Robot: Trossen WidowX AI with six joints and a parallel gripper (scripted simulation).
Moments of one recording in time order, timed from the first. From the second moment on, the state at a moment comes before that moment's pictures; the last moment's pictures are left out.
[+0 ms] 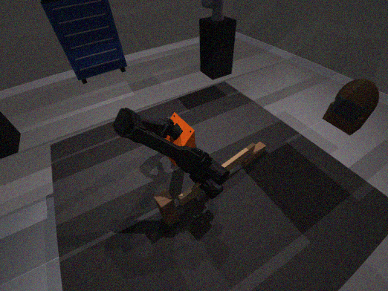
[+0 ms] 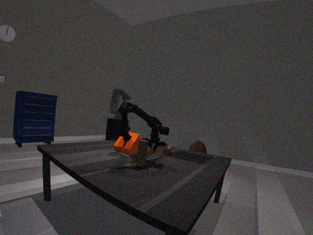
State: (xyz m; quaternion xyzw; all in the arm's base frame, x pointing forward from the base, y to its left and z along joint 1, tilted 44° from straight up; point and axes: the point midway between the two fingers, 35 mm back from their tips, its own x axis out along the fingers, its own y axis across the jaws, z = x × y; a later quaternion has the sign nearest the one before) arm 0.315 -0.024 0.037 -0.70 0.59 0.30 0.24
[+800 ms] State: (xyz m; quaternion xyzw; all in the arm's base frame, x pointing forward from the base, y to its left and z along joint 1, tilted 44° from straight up) arm 0.315 -0.025 0.036 -0.70 0.59 0.31 0.24
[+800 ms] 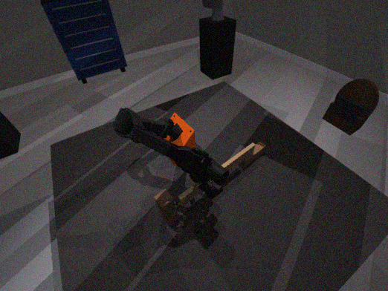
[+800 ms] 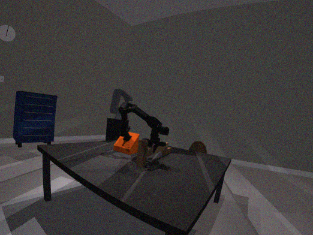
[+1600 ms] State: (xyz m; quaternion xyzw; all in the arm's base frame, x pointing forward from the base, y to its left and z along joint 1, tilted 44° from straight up) arm 0.314 -0.027 0.035 -0.70 0.59 0.31 0.25
